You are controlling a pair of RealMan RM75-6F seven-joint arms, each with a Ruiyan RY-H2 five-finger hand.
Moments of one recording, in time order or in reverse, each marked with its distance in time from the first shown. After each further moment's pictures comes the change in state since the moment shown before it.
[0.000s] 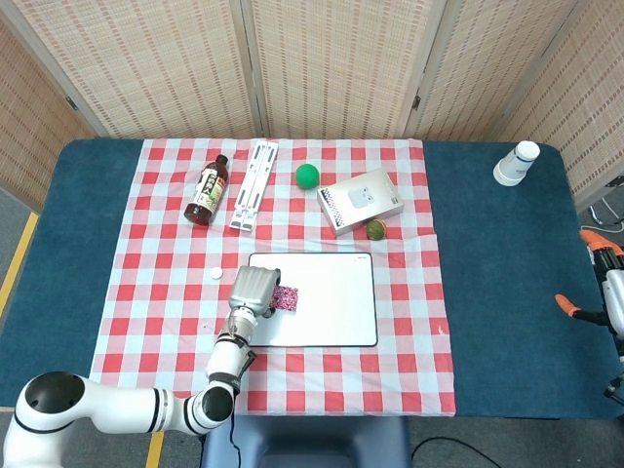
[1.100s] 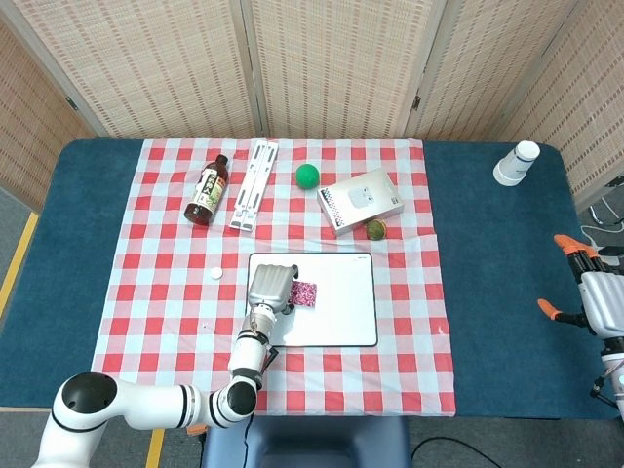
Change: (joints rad) left arm -0.065 -0.114 -0.039 0.163 -0.005 -0.038 -0.078; right arm 0.024 -0.020 -0.018 -0.013 -0.043 -0.033 -0.051
